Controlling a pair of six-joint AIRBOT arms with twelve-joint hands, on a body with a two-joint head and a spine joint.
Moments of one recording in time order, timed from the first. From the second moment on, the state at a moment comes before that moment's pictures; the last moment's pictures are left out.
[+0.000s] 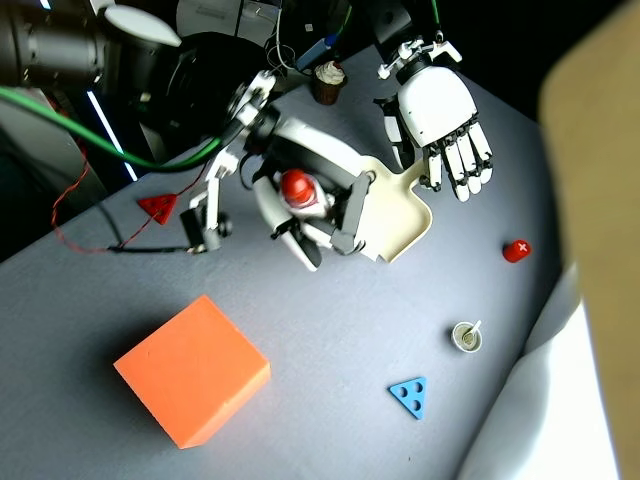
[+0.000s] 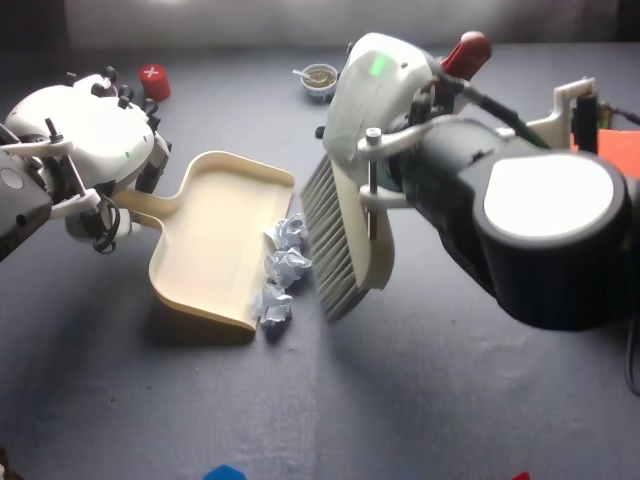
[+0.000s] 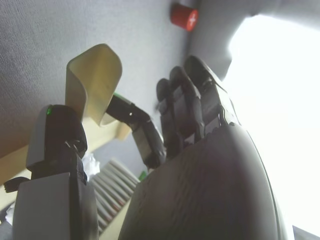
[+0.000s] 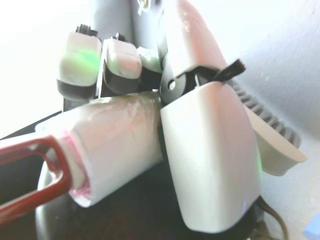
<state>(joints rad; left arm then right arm) 0.67 -1.05 1.13 -1.03 -0.55 2.18 -0.04 -1.43 1.00 -1.63 -0.84 -0.35</state>
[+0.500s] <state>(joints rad) 0.69 -1.06 1.13 -1.03 -0.56 2.18 -0.04 -1.43 1.00 -1.55 -0.88 -0.47</state>
